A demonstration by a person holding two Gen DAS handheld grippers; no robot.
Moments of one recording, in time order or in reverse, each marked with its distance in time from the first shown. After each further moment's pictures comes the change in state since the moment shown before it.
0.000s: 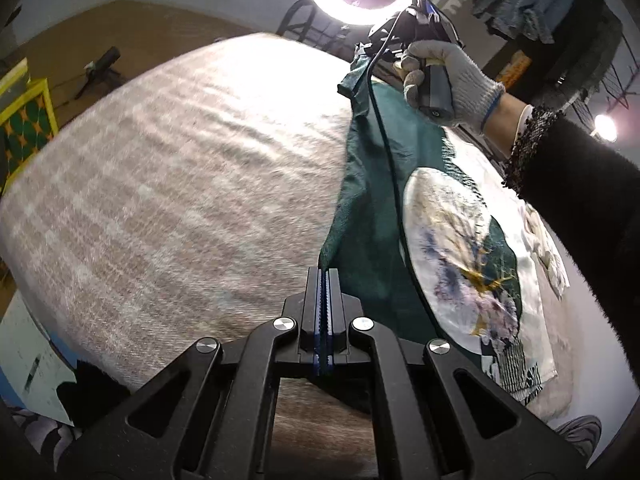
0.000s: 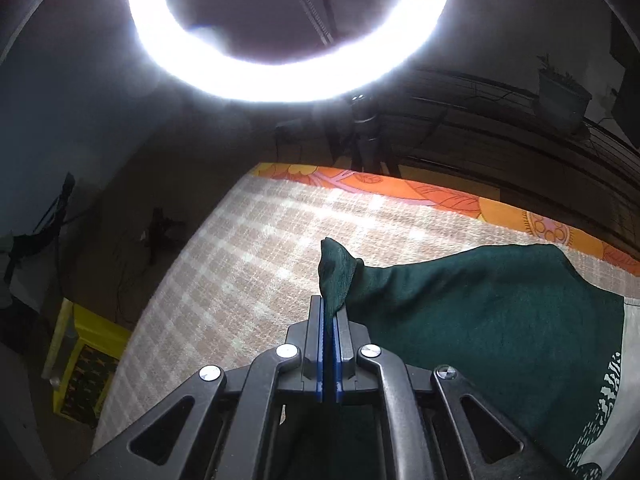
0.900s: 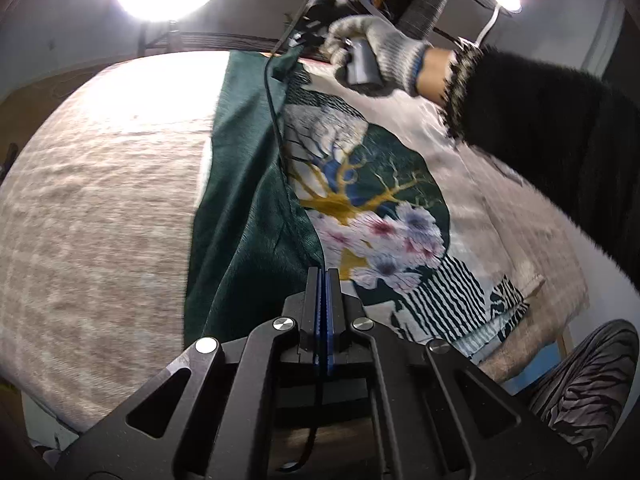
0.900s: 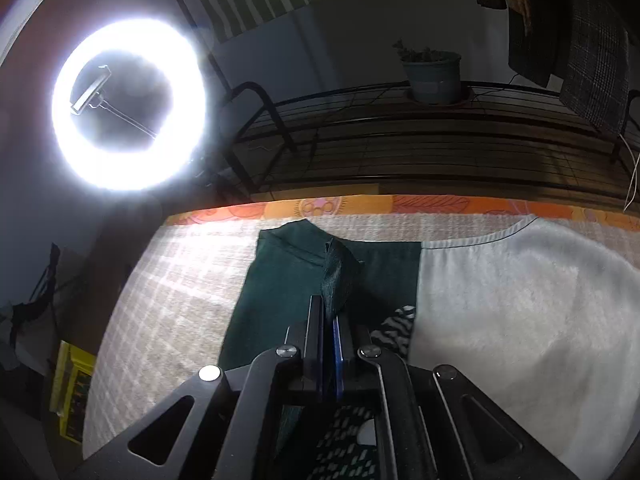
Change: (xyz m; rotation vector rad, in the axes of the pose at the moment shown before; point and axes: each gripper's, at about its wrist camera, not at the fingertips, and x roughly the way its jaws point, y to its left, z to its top) left arm 0.034 -0.152 -0.058 0.415 0.108 -0.129; right arm -0.100 -0.193 -0.059 0.200 -0.123 -0.061
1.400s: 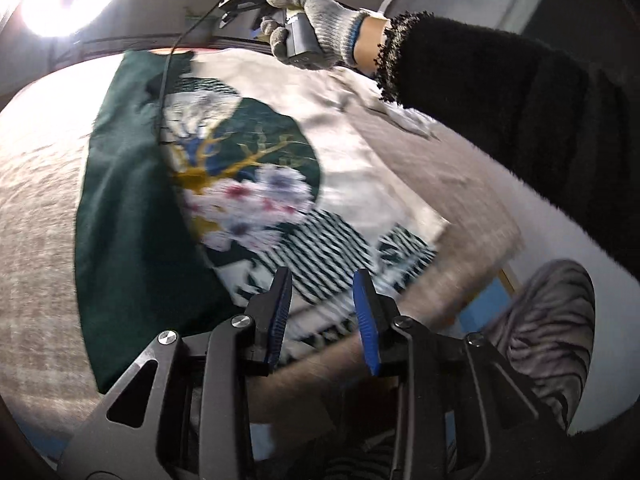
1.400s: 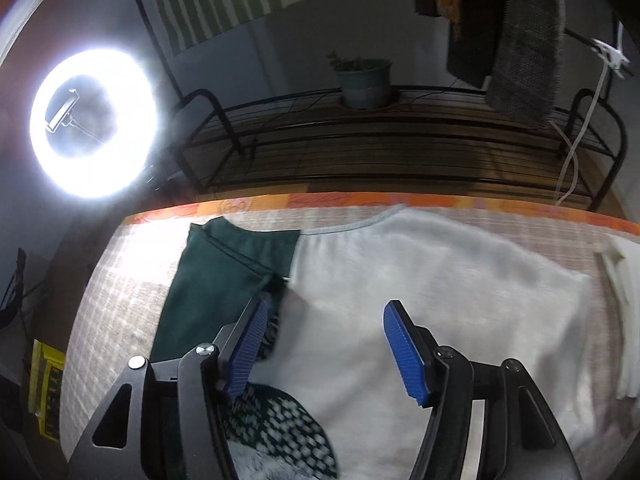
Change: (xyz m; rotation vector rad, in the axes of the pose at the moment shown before) left arm -0.015 -0.068 -0.027 0.170 0.062 -0.275; right arm -0.081 -0.062 -0.014 0.027 -0.002 -0.170
